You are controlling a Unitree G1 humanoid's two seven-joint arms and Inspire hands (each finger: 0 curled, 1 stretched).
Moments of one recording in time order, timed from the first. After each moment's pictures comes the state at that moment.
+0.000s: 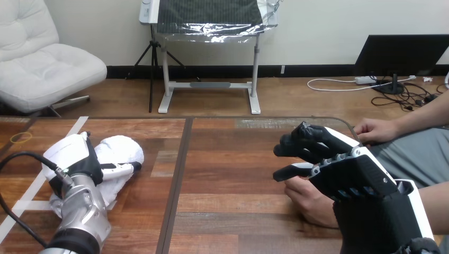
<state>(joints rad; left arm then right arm) -0.61 0.34 -0.23 1.03 0.62 0.33 0.31 0.62 -0.17 0.23 -0.42 0.24 -0.78 0.28</state>
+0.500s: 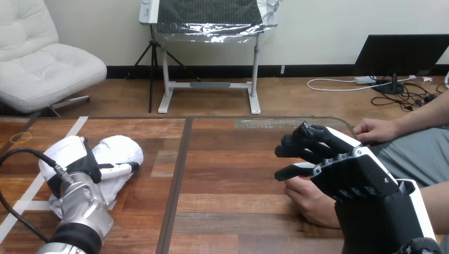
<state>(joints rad) -0.64 0.33 -0.24 1.03 0.61 0.41 0.26 0.62 -0.17 0.22 -0.42 0.24 -0.78 0.28</state>
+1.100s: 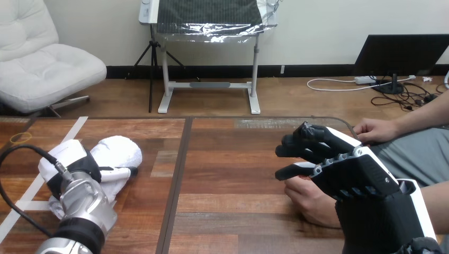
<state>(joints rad) -0.66 0.33 -0.28 1.01 0.60 0.52 0.17 0.62 -0.17 0.22 -0.42 0.24 -0.78 0.28</state>
